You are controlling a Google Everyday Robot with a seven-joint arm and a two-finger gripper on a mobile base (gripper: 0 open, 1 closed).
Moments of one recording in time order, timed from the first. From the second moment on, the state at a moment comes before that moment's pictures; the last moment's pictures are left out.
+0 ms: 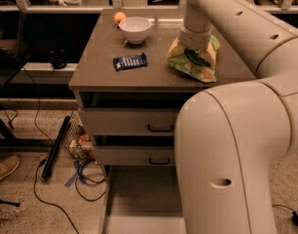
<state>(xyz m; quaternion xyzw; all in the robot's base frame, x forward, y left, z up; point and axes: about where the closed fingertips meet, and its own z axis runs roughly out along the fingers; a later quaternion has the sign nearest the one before) 0.742 -0.146 0.820 0.13 0.98 0.03 0.11</state>
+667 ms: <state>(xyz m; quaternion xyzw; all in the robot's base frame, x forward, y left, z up) 0.742 -0.146 0.823 0.13 0.98 0.03 0.11</state>
